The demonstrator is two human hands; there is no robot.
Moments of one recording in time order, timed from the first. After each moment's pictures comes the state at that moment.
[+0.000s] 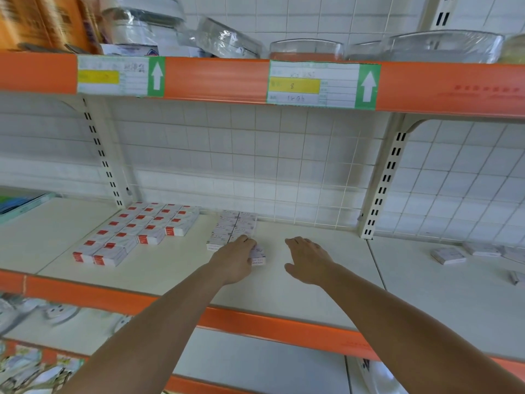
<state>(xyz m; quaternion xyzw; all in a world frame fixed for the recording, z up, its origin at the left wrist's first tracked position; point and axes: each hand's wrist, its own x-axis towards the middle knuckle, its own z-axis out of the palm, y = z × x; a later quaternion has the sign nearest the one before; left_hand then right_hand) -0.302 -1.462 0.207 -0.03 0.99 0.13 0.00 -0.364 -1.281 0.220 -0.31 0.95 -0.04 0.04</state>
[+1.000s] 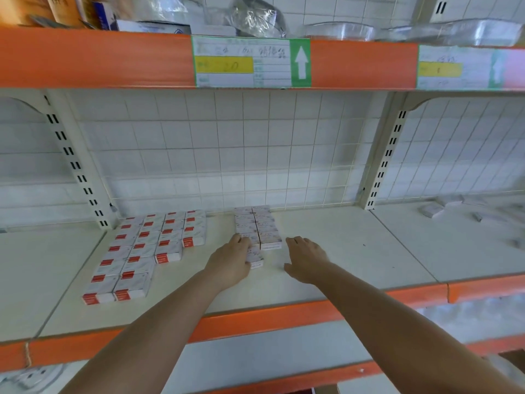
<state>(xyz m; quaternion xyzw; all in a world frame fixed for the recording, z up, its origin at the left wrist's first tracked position) -0.290 -1.590 0.190 0.09 0.99 0.13 0.01 -0.309 -1.403 0.198 -0.14 0.99 -0.04 0.04</state>
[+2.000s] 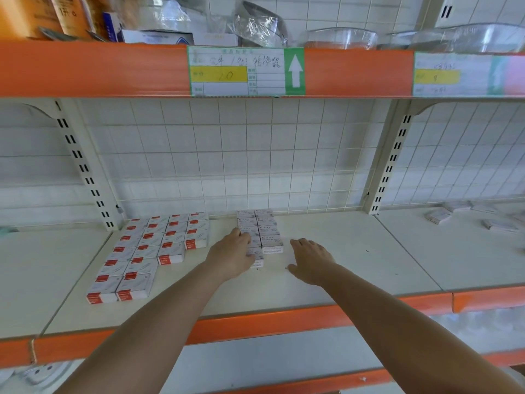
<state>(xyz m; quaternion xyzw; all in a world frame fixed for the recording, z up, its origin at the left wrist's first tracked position) -0.299 -1.588 0.210 0.06 0.99 0.12 0.02 -0.316 -1.391 0.201 -0.16 0.98 -0.04 0.05</state>
